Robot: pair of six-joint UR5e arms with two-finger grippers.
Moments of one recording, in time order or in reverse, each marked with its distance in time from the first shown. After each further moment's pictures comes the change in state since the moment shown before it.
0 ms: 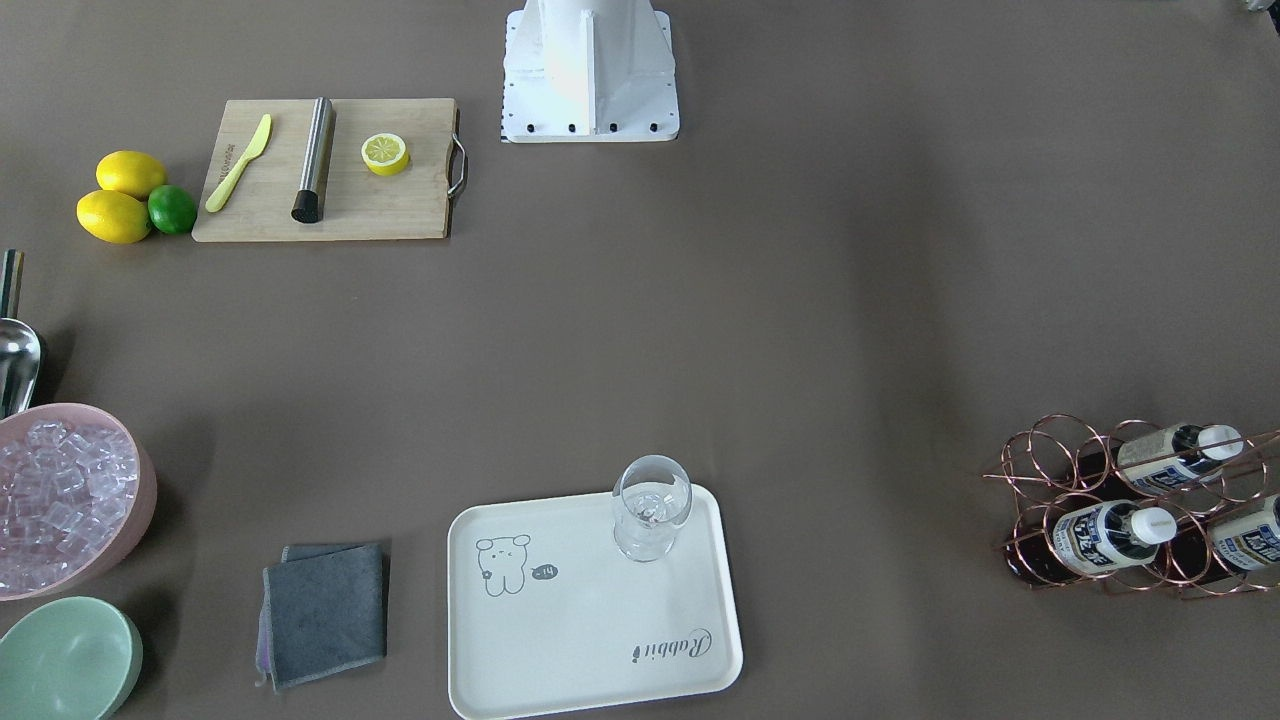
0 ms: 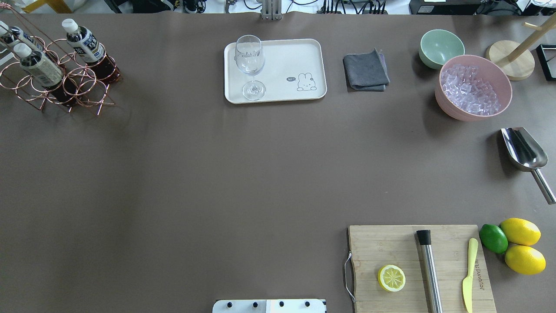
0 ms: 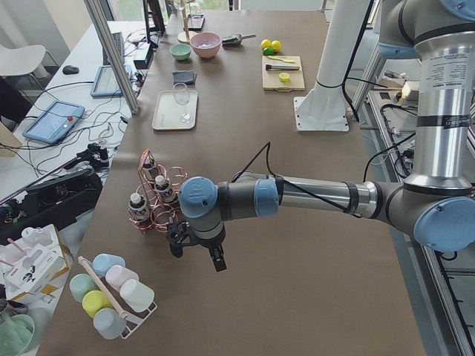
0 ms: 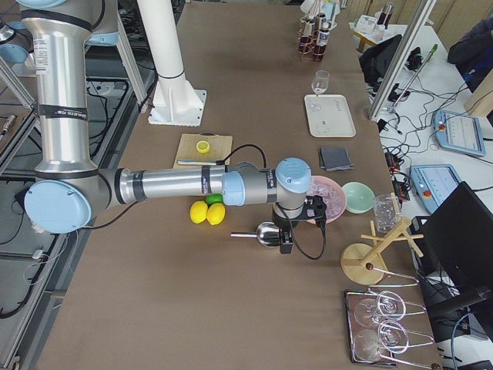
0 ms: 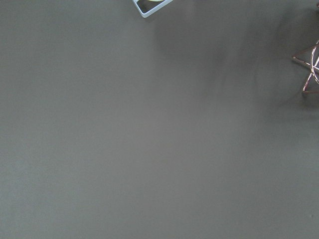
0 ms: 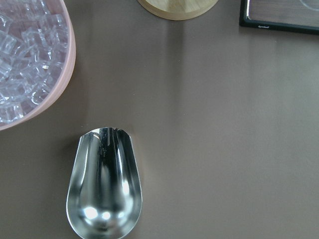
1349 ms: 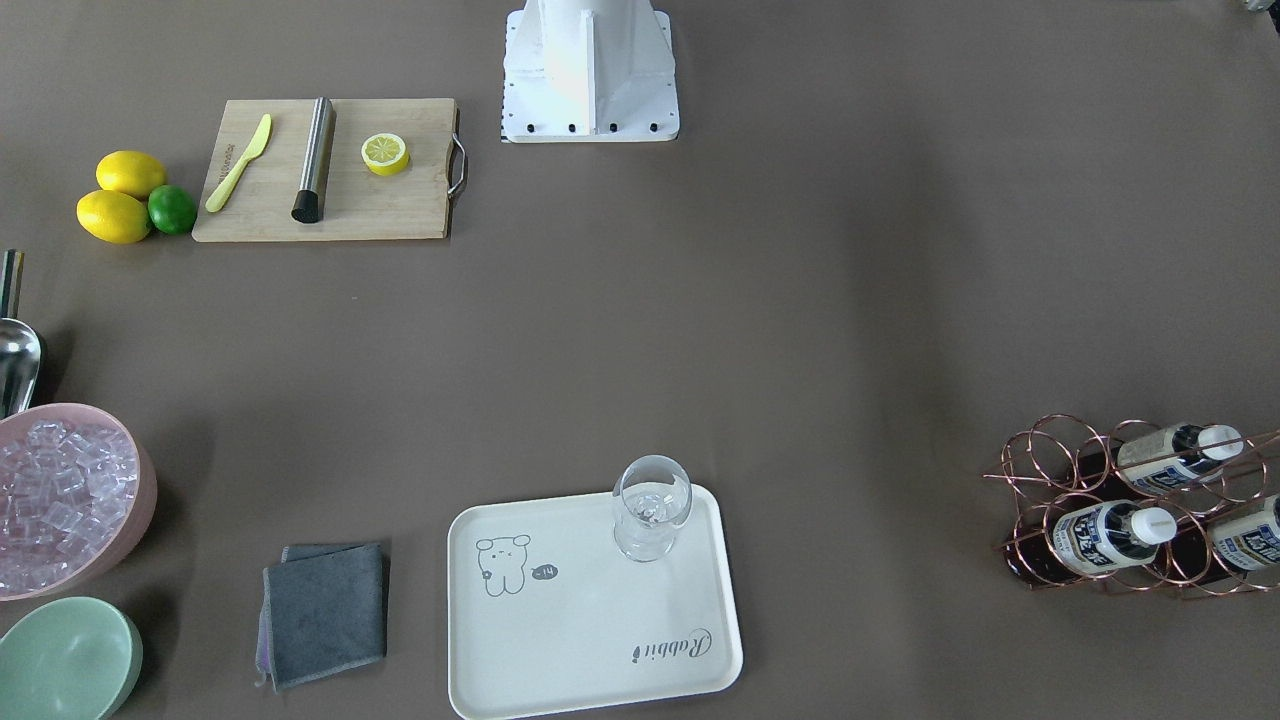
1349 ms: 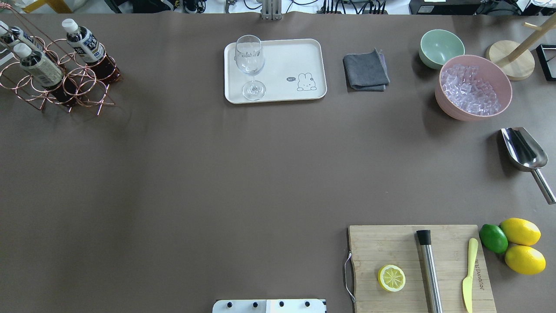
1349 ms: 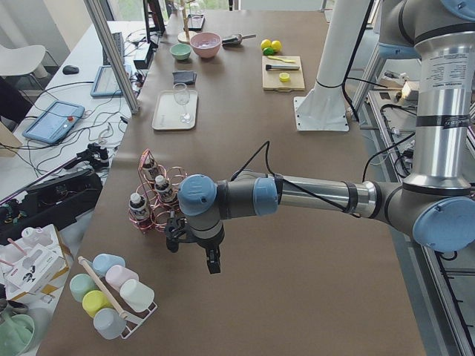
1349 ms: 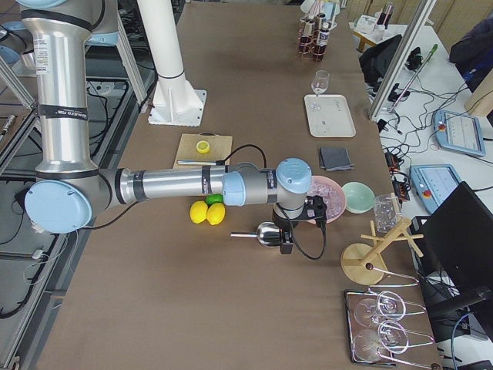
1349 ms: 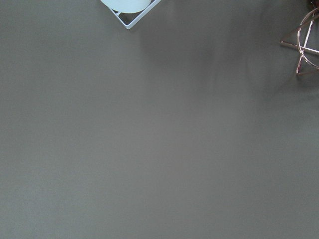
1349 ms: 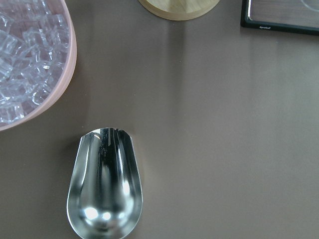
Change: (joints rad) left arm -0.003 -0.007 -0.001 0.001 0.031 0.163; right arm 0.000 0.002 -0.004 0.000 0.002 -0.004
